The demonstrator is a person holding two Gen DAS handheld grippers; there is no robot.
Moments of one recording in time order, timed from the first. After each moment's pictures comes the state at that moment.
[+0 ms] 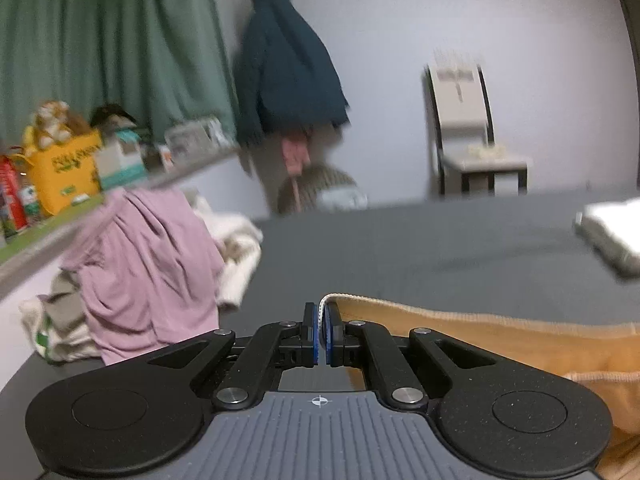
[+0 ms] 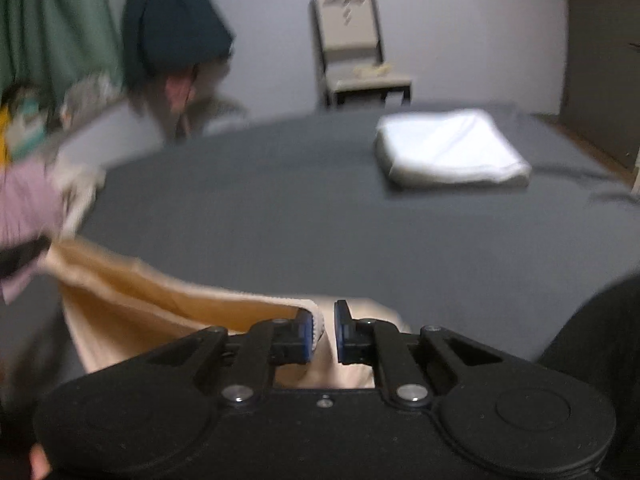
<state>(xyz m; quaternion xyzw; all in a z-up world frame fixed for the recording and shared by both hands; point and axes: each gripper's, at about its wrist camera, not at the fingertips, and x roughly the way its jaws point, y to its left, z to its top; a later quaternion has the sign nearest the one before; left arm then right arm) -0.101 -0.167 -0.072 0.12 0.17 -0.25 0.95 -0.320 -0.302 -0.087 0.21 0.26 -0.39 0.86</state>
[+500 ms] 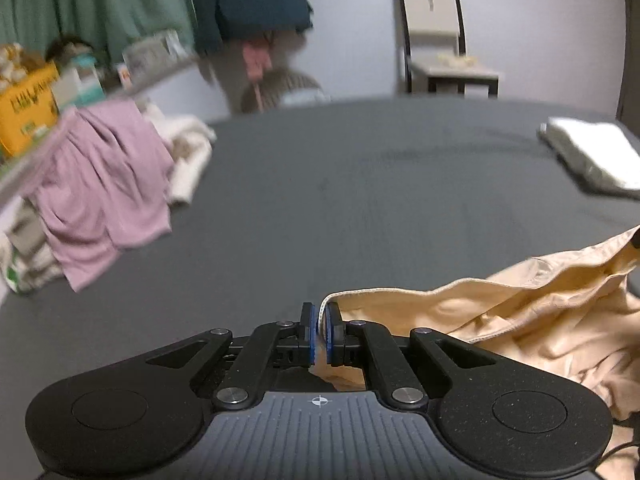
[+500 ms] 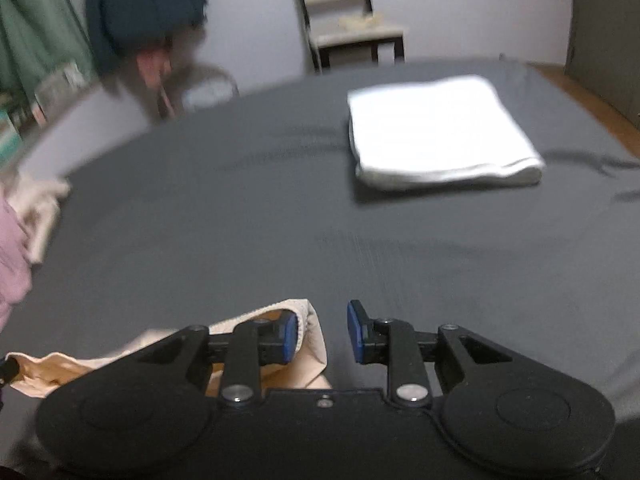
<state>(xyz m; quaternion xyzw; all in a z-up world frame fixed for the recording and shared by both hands) -0.110 -0.191 -0.113 0.19 0.33 -0.27 0.88 -0.268 -0.422 -0.127 0.26 0.39 -0.36 0.81</state>
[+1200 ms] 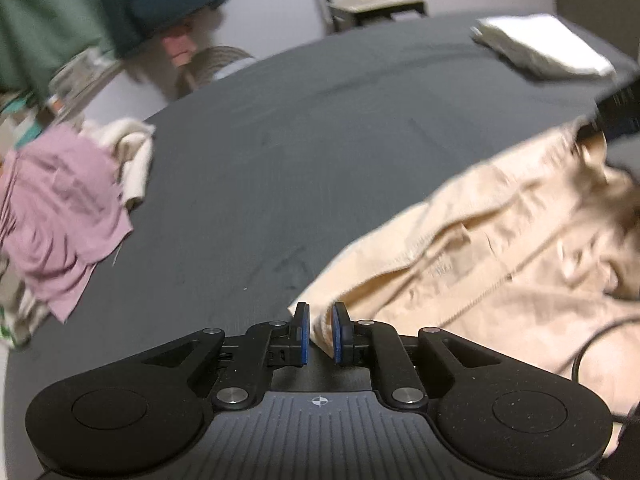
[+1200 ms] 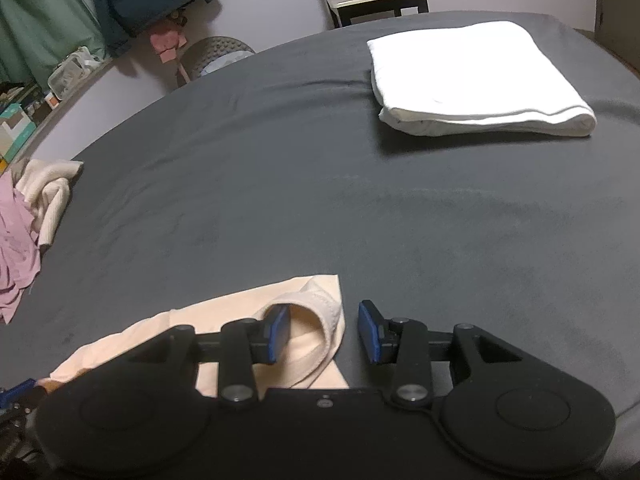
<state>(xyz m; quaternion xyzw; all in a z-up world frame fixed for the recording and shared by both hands) -0.136 -0.204 -0.122 0.33 0.35 -0.34 0.81 -0.270 -0.432 -0.163 0.32 0.37 -0.30 0.82</state>
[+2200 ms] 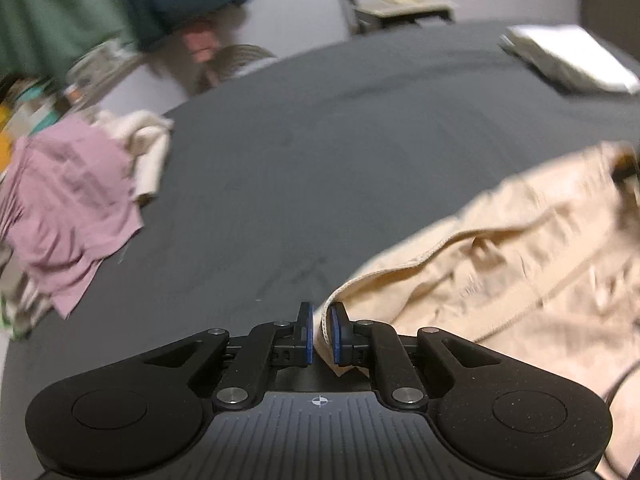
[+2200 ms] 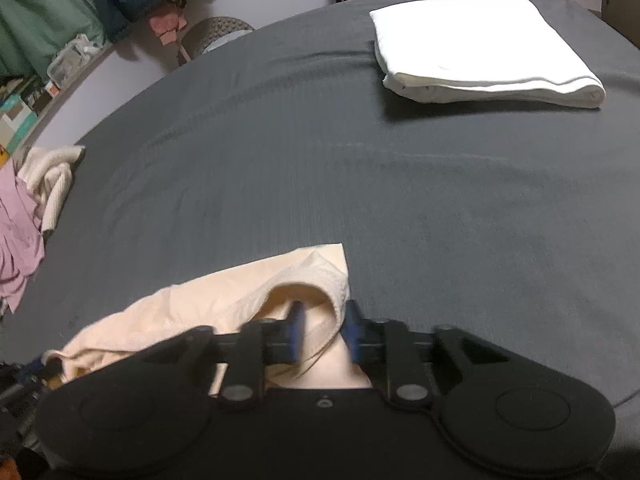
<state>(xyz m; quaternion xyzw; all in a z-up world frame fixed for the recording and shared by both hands) -0.117 -0.201 -0.124 0.27 0.34 -0.29 0.85 -0.270 -0.424 -0.170 0.33 0.40 -0.29 0.81</state>
